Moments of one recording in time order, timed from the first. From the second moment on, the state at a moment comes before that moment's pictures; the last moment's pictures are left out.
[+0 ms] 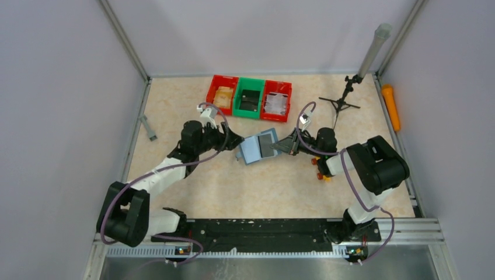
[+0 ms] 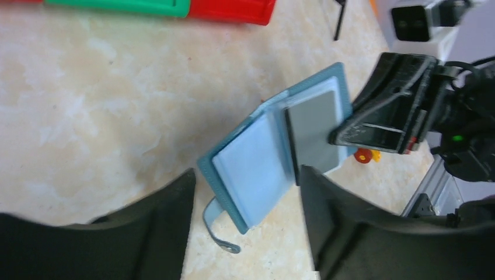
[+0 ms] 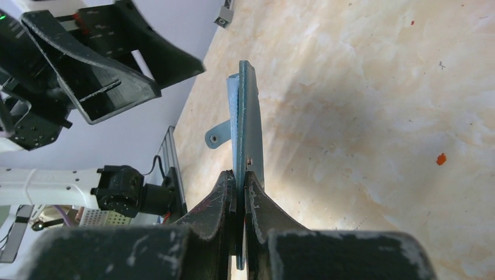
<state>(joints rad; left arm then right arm) -0.35 1.29 0.61 0.29 0.41 -0.53 0.37 1.73 0.48 1.14 -0.75 0.88</state>
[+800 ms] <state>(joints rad) -0.39 1.62 0.57 0.90 0.85 -0.85 0.37 1.75 0.48 1.34 -0.79 1.00</state>
